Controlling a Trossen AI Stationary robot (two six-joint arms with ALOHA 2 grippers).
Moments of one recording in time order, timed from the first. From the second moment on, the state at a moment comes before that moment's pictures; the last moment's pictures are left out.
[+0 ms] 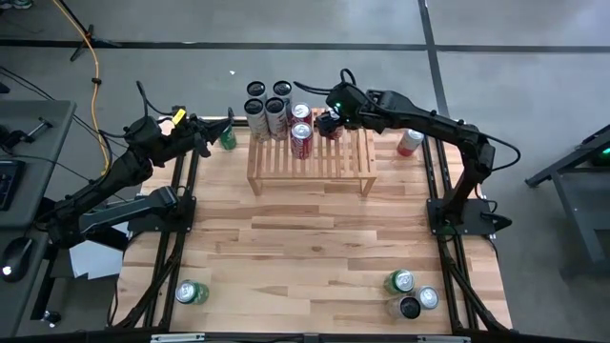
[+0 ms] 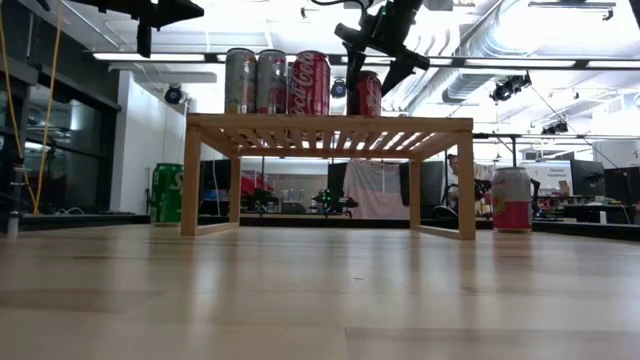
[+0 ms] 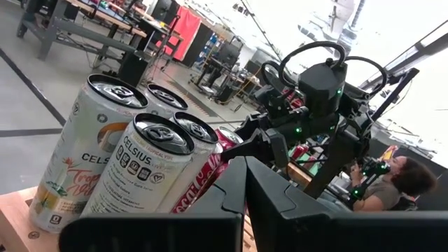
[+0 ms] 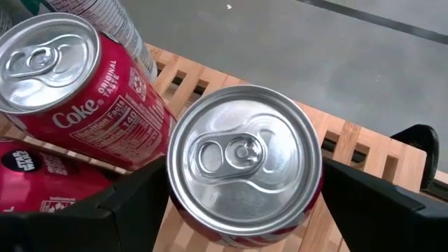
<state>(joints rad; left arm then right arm) 0.65 0.55 0.67 -0.04 0.14 -0.57 -0.38 1.74 1.82 -0.98 0.38 0.60</state>
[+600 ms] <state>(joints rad) 0.65 0.55 0.67 -0.03 0.14 -0.57 -0.38 1.74 1.82 -0.96 0.38 0.60</state>
